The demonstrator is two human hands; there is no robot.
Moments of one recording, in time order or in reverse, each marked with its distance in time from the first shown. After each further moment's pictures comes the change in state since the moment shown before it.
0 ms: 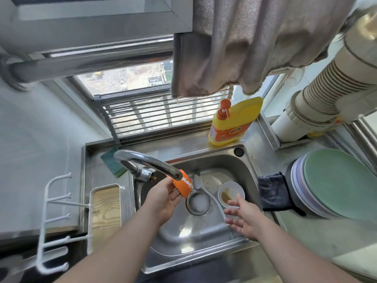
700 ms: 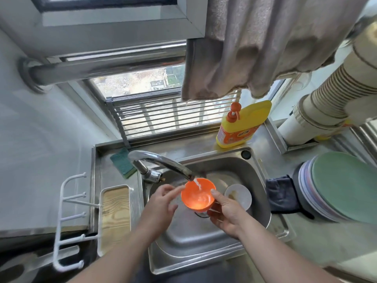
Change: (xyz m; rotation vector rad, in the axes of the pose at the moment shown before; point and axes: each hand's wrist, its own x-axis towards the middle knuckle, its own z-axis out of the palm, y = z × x) left_hand -0.003 -0.004 -0.077 1.502 -0.062 0.773; right_hand -0.031 -0.002 0.080 0.136 -0.188 -0.099
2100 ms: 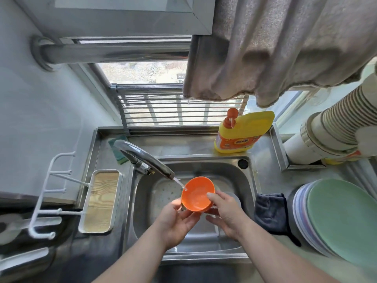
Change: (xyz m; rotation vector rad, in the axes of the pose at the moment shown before) left_hand 0.005 0.108 0.069 -1.838 0.027 -1.004; right_hand -0.004 -0.046 -0.047 -0.293 -0.159 -0.143
